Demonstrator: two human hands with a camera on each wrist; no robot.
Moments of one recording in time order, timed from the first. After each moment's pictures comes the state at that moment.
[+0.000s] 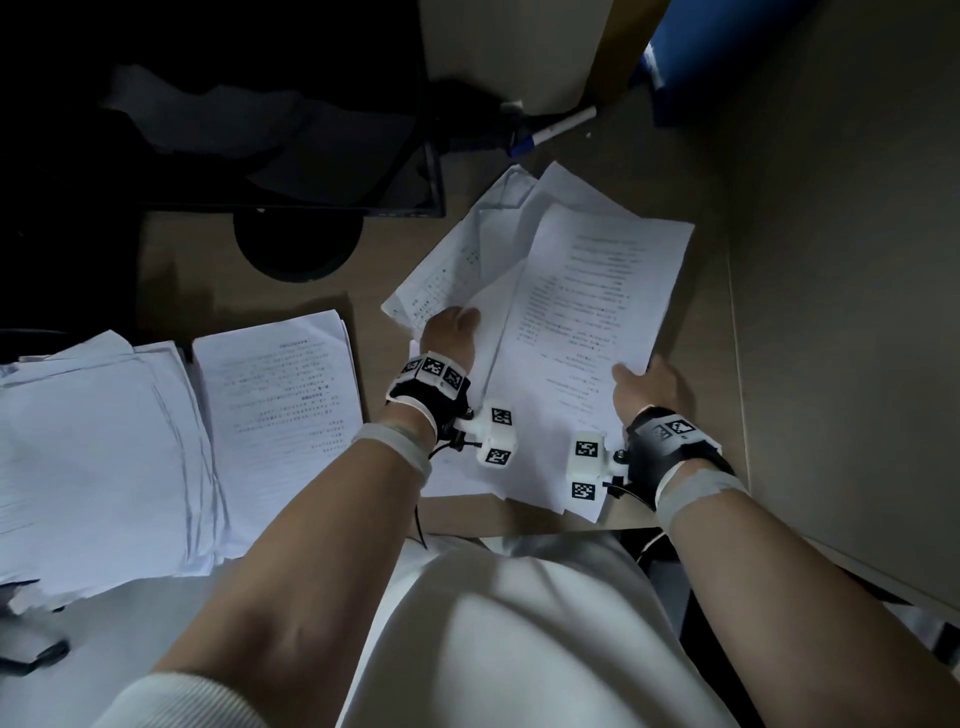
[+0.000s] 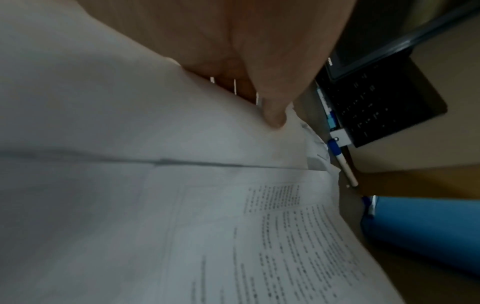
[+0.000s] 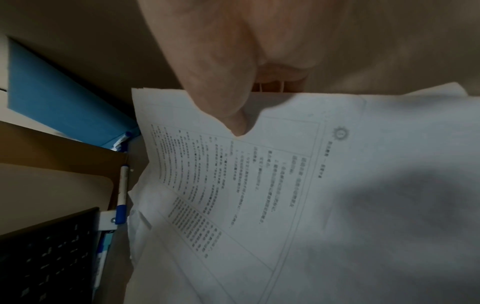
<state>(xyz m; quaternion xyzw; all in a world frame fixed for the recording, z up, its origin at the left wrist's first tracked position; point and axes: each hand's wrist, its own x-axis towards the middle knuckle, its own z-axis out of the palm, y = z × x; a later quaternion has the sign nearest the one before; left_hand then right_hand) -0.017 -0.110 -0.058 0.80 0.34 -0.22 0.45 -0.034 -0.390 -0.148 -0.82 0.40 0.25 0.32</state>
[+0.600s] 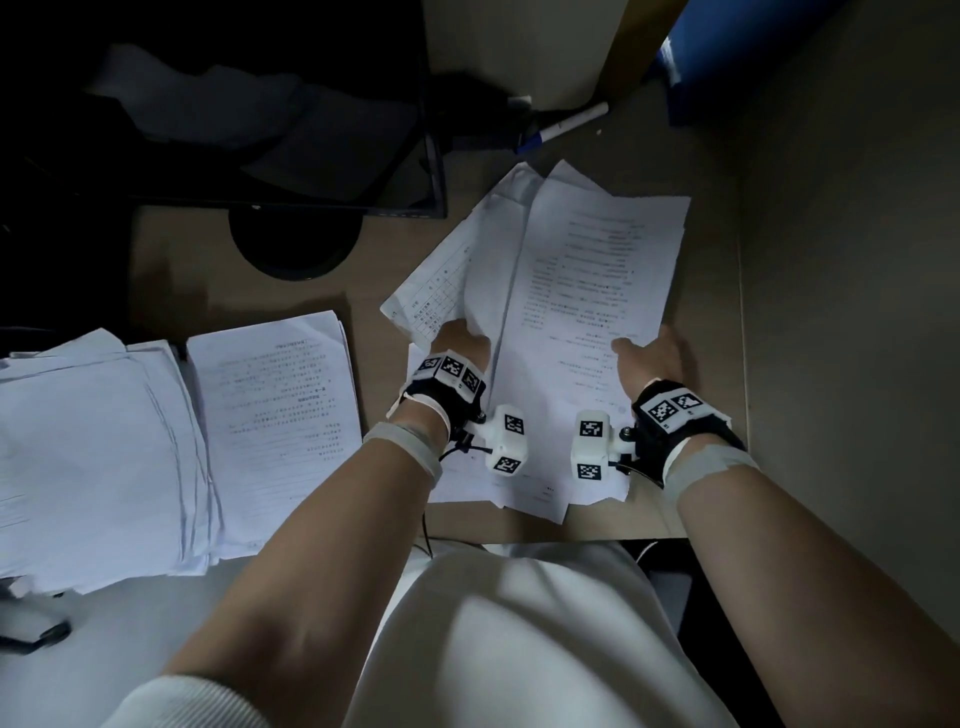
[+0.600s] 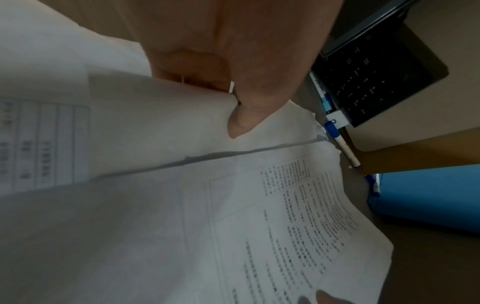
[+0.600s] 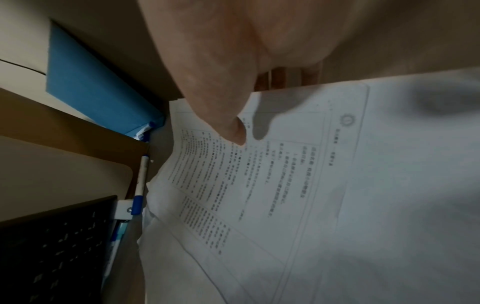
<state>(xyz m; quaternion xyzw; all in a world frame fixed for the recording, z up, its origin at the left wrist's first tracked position) -0.006 -0.124 -0.060 0.76 0.41 -0.30 0.40 0.016 -0.343 -0.057 -0.80 0.39 0.25 0.39</state>
